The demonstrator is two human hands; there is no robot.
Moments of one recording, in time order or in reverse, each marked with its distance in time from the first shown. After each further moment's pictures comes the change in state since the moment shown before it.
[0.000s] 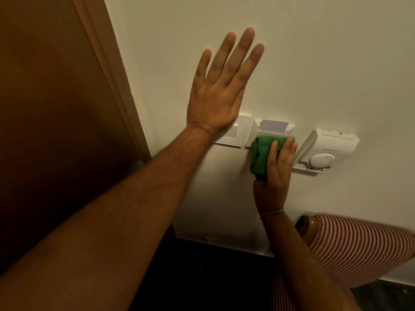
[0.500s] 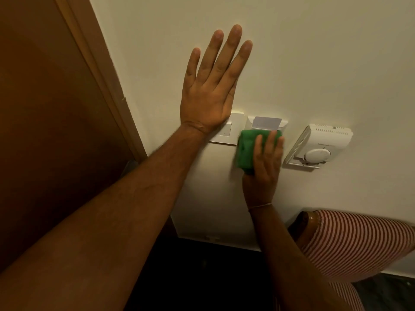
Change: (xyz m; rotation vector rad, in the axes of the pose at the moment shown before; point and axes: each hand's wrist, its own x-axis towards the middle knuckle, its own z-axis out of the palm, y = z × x) left_hand 0.001 0.003 -0.006 0.001 0.009 -0.051; right_hand 0.001 -0.008 0.014 -0.036 0.060 -0.048
